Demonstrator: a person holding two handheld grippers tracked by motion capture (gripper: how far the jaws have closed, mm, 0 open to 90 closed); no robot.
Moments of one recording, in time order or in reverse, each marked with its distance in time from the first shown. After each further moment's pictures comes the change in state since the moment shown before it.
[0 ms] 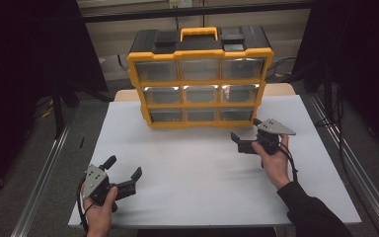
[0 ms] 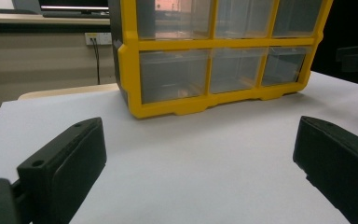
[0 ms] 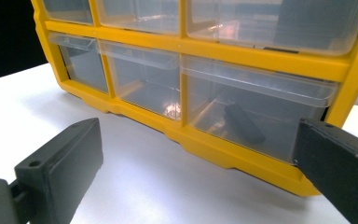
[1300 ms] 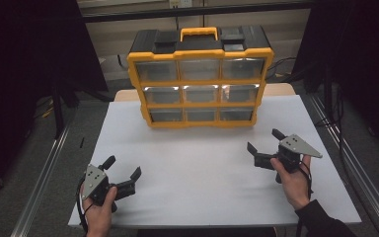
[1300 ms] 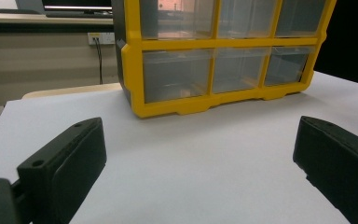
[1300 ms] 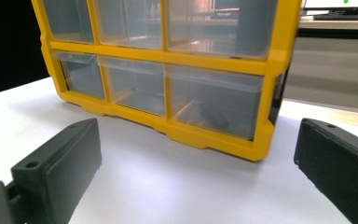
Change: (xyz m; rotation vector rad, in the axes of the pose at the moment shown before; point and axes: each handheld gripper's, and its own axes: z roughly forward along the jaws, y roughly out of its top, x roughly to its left) left arm 0.000 0.000 -0.001 -0.003 0.012 -0.003; right arm 0.002 -0.013 -0.066 -0.091 -0.083 0.017
